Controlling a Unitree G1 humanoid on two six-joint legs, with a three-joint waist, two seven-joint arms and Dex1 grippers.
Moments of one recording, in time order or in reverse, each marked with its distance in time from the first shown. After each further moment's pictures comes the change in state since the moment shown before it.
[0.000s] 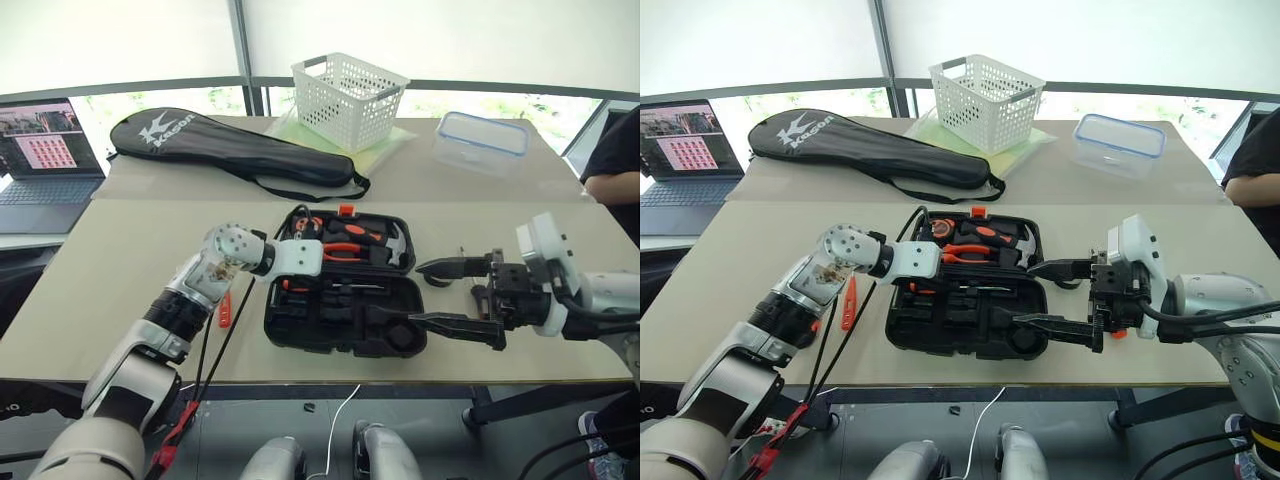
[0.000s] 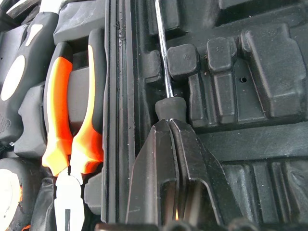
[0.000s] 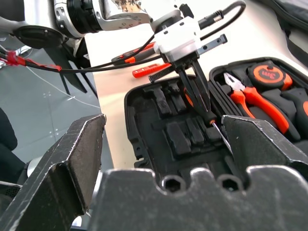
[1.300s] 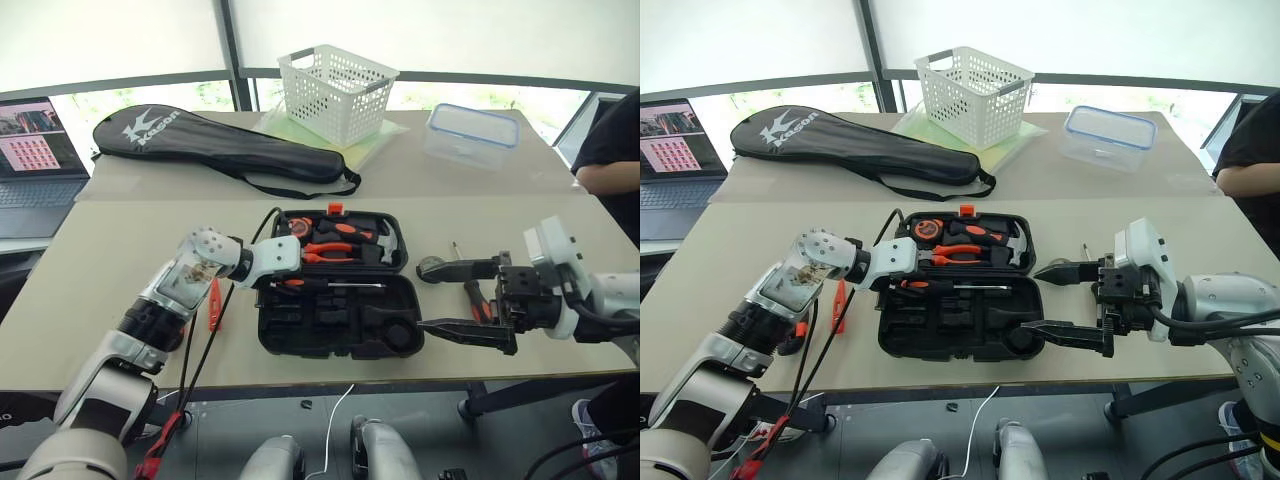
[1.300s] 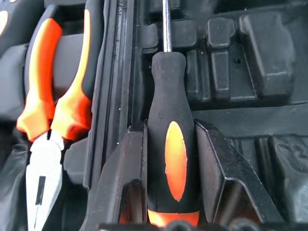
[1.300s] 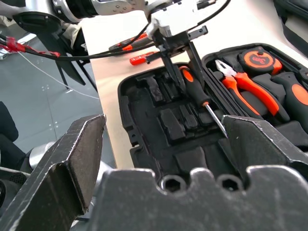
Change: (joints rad) left arm 0.060 0.100 0.019 -0.088 -0.106 0.121 -0.019; right arm -0.044 -0.013 -0.001 -0.009 -0.006 0.003 0.084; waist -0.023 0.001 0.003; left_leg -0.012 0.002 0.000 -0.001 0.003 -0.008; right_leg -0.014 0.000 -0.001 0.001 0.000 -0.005
